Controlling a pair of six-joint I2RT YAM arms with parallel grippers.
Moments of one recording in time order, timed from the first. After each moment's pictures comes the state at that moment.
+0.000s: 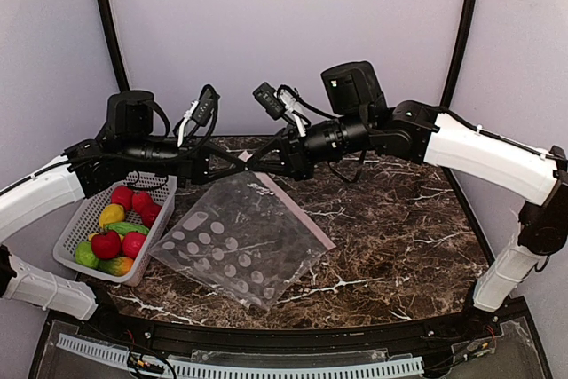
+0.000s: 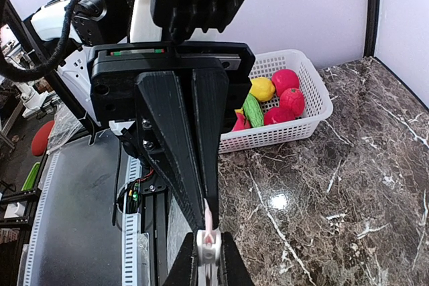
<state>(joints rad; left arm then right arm) -0.68 1.16 1.09 -0.23 0.78 -0.22 1.01 1.62 1.63 -0.42 -0.52 0.07</state>
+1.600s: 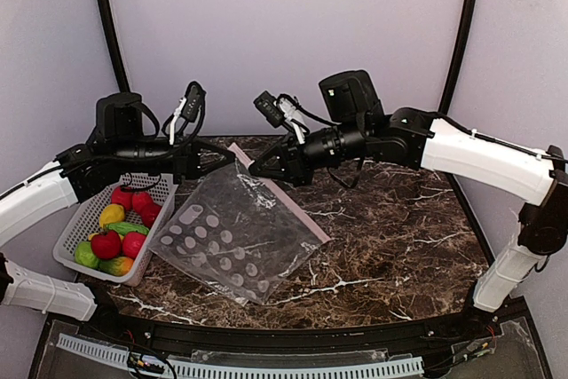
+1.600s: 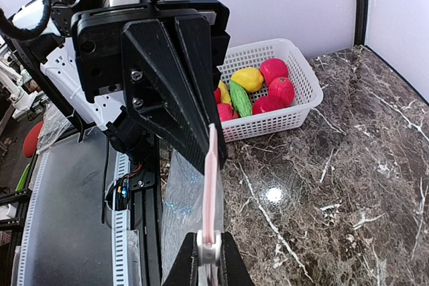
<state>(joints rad) -0.65 1.11 1.05 -0.21 0.64 -0.23 1.01 1.62 1.58 -0.39 -0.49 0.07</state>
